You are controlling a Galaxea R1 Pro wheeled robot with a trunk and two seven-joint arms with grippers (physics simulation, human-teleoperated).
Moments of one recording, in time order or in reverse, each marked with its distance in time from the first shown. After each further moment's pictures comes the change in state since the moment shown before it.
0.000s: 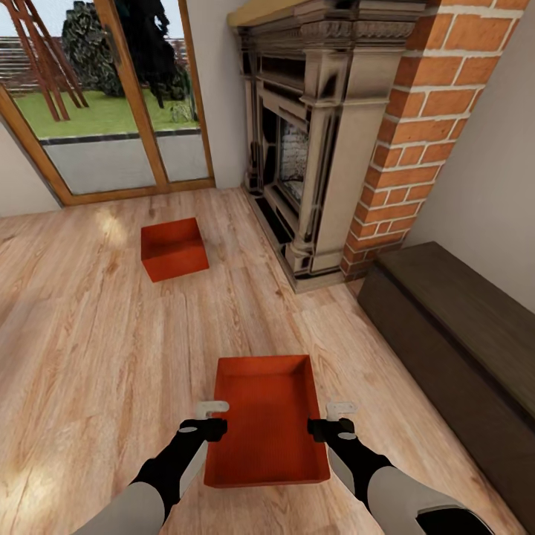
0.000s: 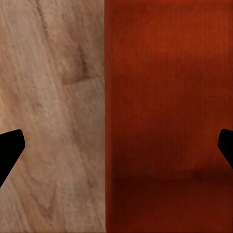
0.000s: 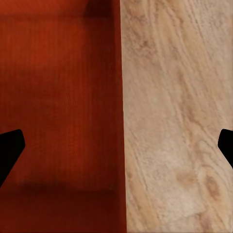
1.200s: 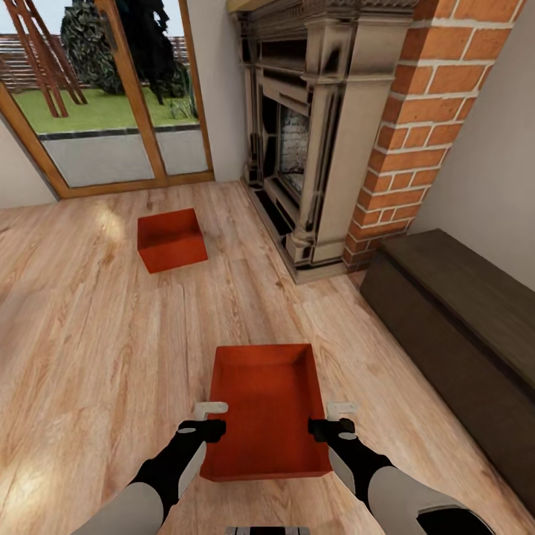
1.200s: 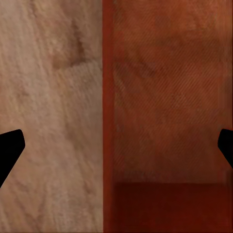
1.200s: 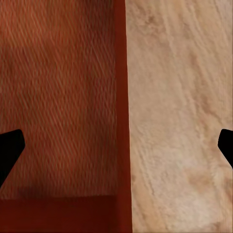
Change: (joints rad) left arm 0.000 0.005 0.000 0.006 0.000 0.000 0.000; right arm 0.000 -0.003 0.001 0.000 0.000 0.001 0.000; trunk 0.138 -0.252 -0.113
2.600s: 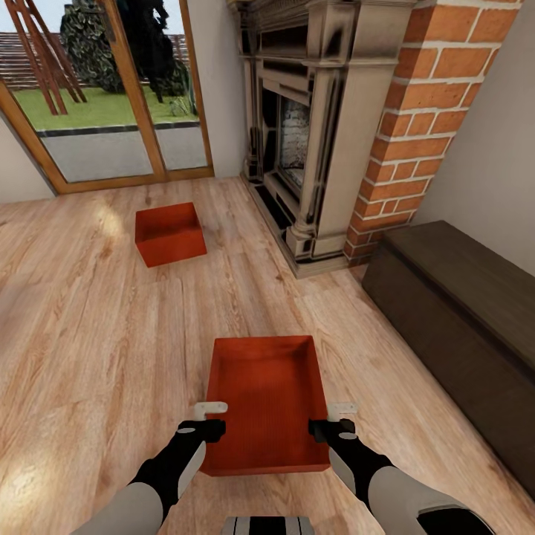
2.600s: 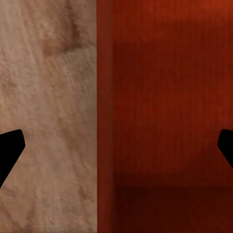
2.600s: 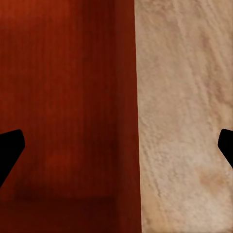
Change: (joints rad) left arm 0.000 0.001 0.001 0.000 0.000 0.000 0.000; right arm 0.000 -0.001 0.001 0.000 0.000 0.007 0.000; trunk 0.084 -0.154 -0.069
